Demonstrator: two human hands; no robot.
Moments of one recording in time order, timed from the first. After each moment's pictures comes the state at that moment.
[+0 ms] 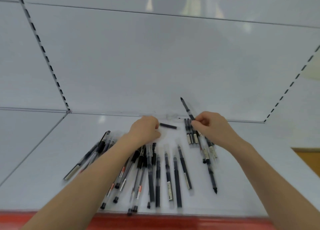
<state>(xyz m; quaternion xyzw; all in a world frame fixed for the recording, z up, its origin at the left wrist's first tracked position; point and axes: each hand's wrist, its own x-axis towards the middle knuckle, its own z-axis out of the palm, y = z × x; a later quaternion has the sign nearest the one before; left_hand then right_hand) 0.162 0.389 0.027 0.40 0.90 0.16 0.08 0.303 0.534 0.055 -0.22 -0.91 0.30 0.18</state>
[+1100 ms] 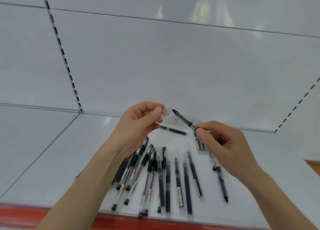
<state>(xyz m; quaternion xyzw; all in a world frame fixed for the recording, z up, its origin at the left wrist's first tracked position) 0.197 0.324 0.080 0.27 0.52 0.77 0.24 0.337 0.465 0.078 -0.08 -0.83 0.45 0.31</state>
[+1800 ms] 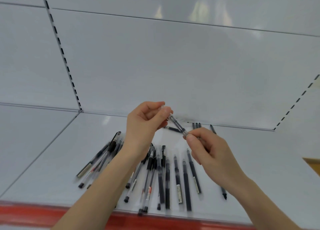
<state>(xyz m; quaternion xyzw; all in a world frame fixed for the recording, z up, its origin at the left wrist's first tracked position) 0.216 0.342 0.073 0.22 0.52 0.82 0.14 0.336 0.444 0.062 -0.09 -0.85 0.47 0.24</state>
